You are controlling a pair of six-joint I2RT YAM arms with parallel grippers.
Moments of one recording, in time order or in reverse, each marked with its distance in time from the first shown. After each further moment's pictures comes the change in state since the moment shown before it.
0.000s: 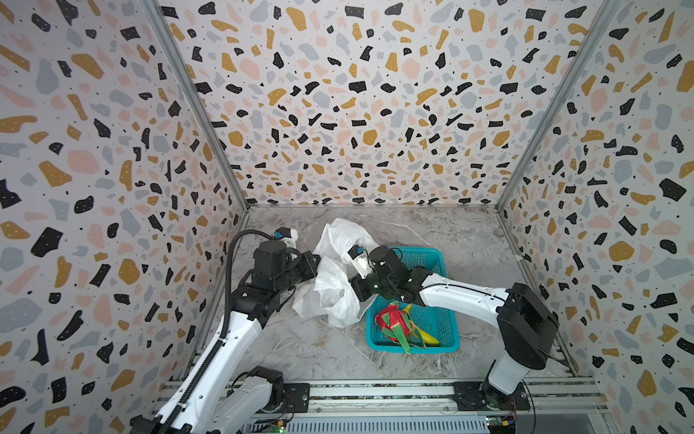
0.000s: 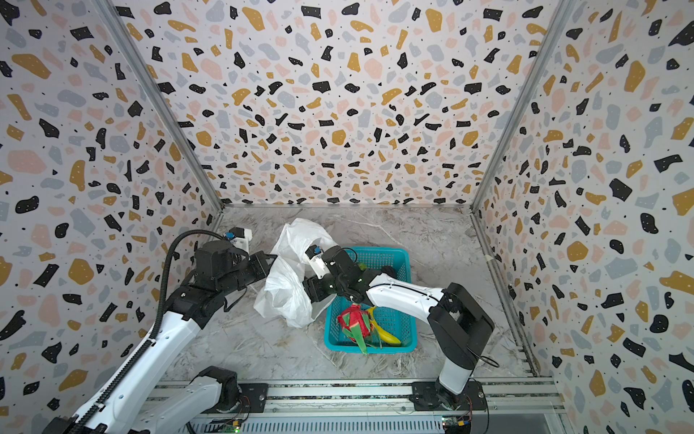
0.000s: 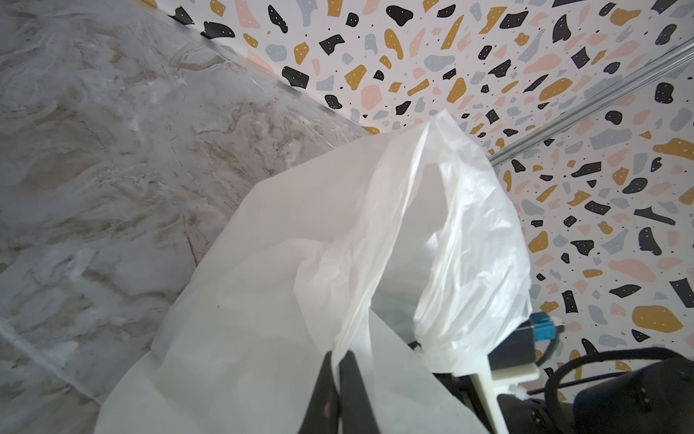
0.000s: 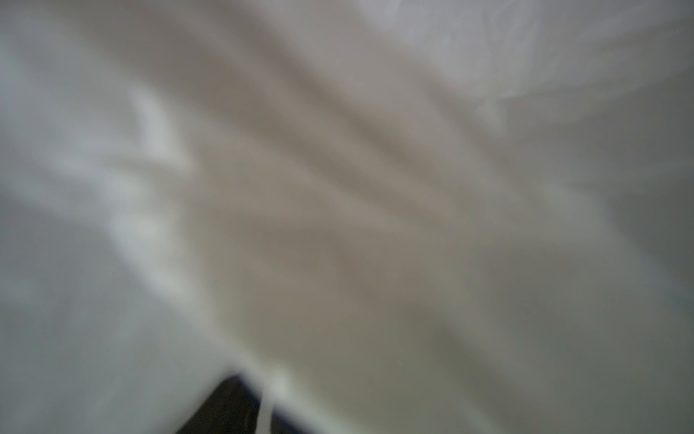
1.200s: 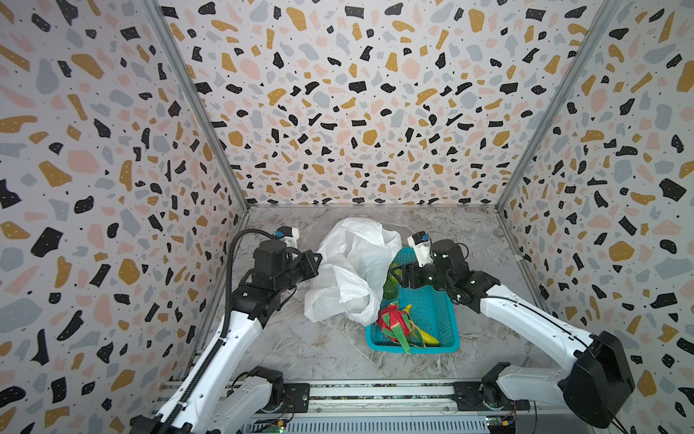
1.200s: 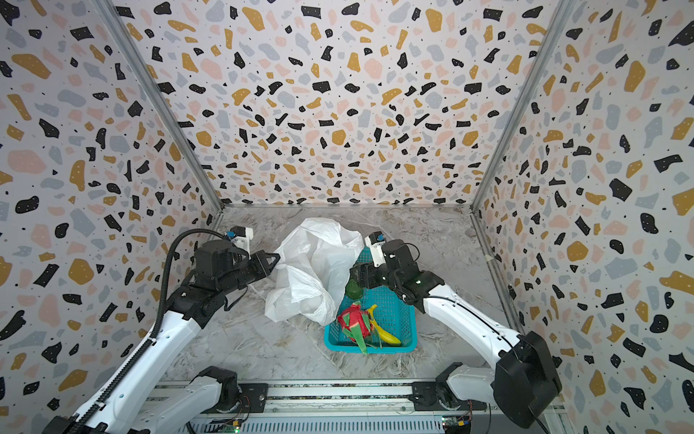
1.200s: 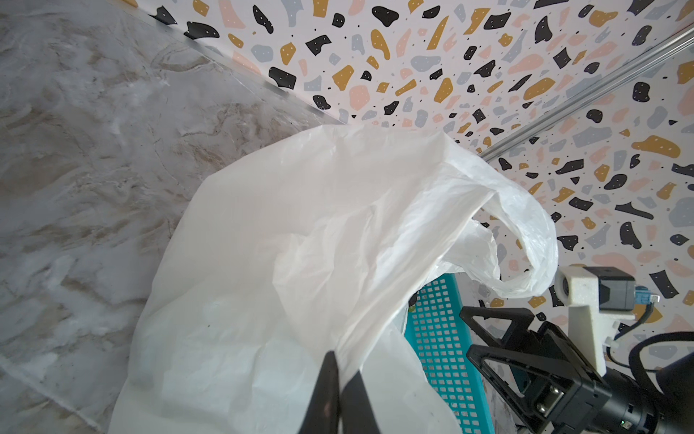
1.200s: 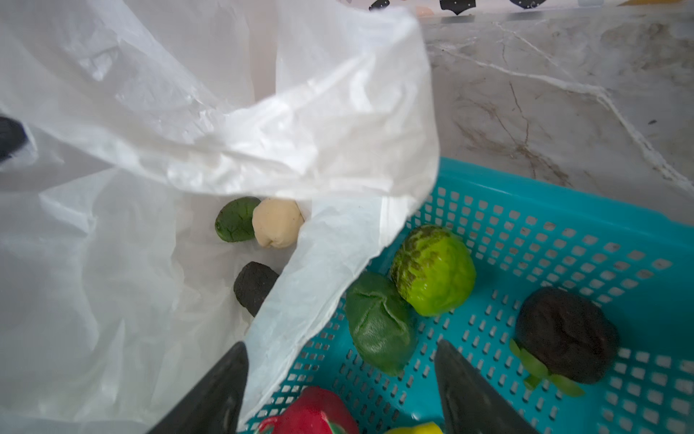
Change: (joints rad) left arm 0.000 0.006 0.000 0.023 0.026 -0.001; right arm -0.314 -0.496 -0.305 -0.163 0.174 -0.044
